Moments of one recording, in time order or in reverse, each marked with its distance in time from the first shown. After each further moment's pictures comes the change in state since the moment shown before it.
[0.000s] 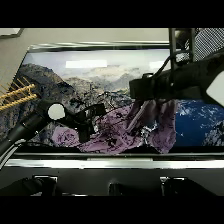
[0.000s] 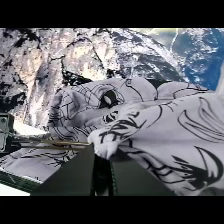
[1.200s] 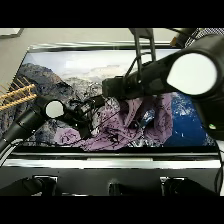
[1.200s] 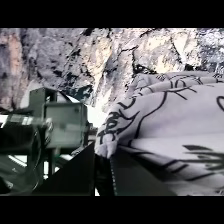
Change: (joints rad) left arm -0.025 0.001 0.079 0.071 -0.033 -0.261; right arm 0.000 -0.108 0.011 0.314 -0.121 0.042
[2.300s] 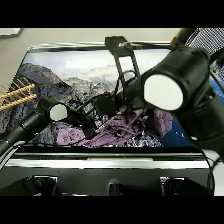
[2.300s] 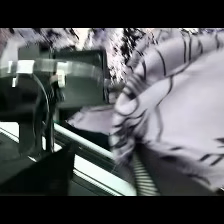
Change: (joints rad) left arm -0.044 -0.002 0.000 0.024 0.056 -0.104; right arm 0.119 -0.026 0.000 -0.141 0.136 -0.011
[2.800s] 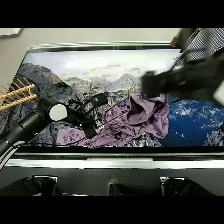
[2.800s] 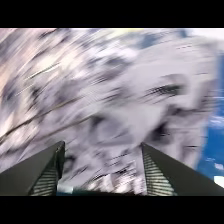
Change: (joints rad) left arm 0.000 0.000 0.001 0.005 0.023 0.011; right arm -0.152 0.169 0.000 -0.350 0.058 0.064
